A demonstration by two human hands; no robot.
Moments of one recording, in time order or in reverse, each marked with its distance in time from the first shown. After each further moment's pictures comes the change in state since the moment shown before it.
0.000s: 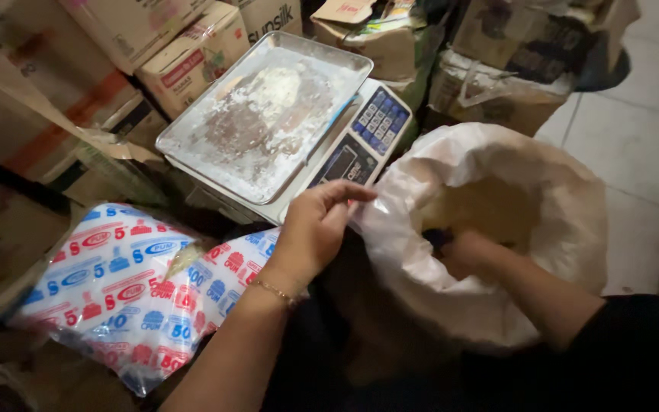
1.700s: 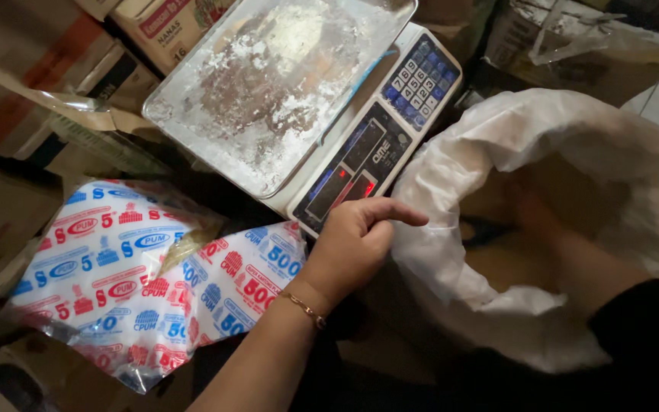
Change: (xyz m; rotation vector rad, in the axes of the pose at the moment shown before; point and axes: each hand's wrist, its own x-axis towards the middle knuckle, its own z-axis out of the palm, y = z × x) left_hand 0.015 -0.045 0.028 -0.151 -0.139 -0.217; right_hand 0.103 0.058 -0.013 0.336 0.152 0.400
